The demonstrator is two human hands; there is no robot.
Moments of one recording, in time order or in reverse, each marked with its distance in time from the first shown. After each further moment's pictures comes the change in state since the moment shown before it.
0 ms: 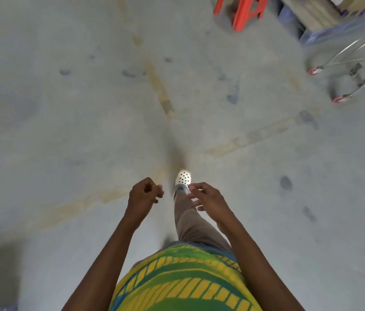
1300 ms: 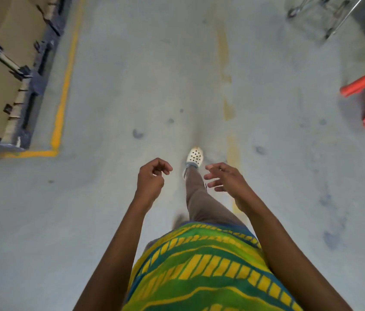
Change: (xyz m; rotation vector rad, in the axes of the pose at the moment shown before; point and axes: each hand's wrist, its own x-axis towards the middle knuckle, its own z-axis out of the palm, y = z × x) left_hand 0.879 0.390 -0.486 -0.182 0.357 0.013; right_hand 0.771 -0.813 0.306 -0.155 -0.271 -0.020
